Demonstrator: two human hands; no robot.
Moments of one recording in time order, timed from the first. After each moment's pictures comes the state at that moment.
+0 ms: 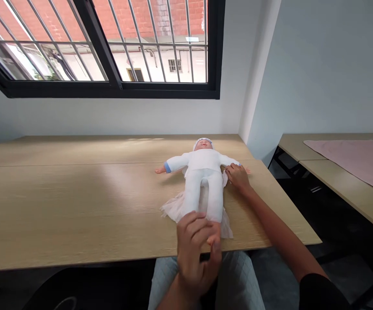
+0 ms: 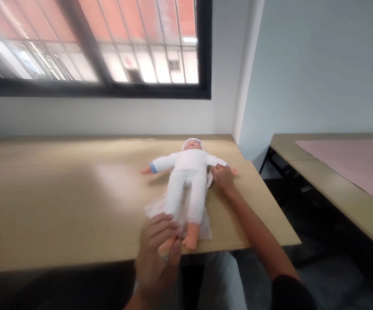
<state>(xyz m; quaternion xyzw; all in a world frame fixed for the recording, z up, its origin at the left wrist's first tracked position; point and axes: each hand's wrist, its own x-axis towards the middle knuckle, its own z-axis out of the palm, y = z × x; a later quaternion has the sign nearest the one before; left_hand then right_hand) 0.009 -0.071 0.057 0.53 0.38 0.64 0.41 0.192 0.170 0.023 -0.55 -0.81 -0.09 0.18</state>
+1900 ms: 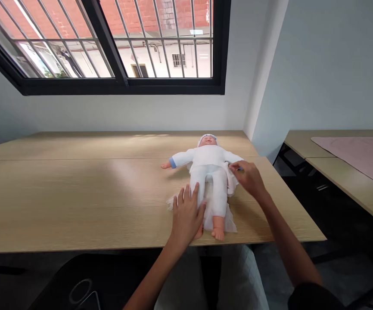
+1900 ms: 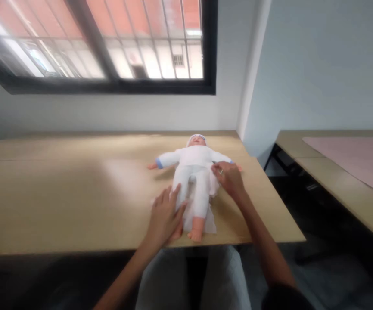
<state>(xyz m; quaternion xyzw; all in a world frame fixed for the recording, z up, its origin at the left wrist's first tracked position) -0.027 -0.006 0.037 0.73 0.62 0.28 -0.05 0.192 0.101 0.073 -0.45 -0.80 0.00 0.39</state>
